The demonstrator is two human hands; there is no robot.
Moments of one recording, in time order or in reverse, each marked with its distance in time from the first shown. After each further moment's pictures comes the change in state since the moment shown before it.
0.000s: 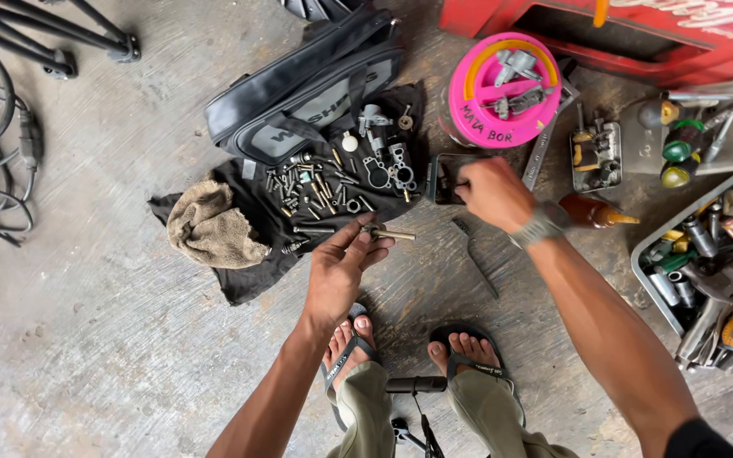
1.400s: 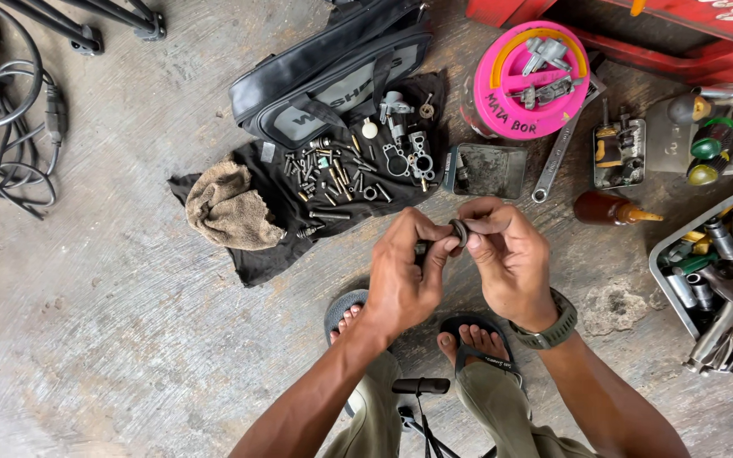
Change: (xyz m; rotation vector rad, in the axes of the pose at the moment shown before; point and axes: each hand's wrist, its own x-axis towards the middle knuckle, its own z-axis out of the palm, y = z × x) left_hand -0.030 0.033 0.063 0.611 -0.113 0.775; right_hand -0.116 -0.091 -0.011 1.217 0.487 -0.438
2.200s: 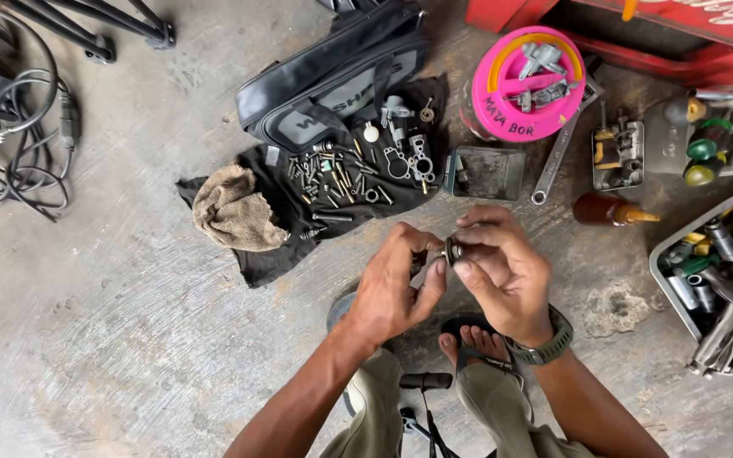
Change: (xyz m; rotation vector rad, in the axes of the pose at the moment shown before) left_hand -0.009 0.012 -0.018 0.143 -0.170 0.075; right_hand -0.010 -0.021 0.009 0.042 -0.010 -0.127
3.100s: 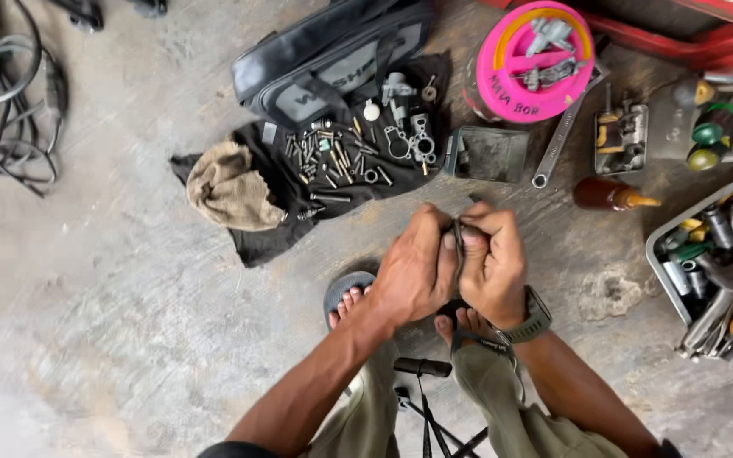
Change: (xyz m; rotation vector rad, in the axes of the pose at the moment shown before) left_hand -0.003 -0.010 0.022 0.065 -0.128 -0.074; right_hand -0.006 0.014 0.016 -0.574 0.155 -0.054
